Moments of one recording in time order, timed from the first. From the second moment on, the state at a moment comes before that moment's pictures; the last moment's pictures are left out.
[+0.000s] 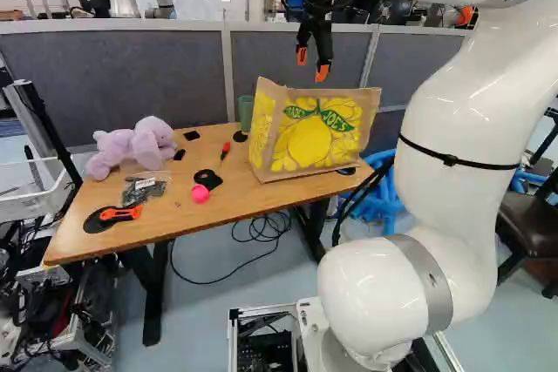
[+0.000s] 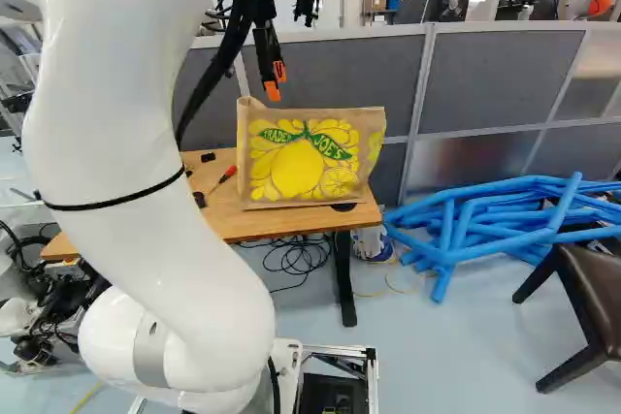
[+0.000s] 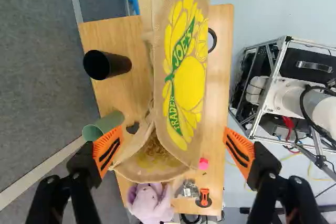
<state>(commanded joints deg) 2.3 -9.2 -90.0 -3.5 -73.3 86.1</state>
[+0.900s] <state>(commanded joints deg) 2.3 -9.2 -90.0 -3.5 -73.3 86.1</state>
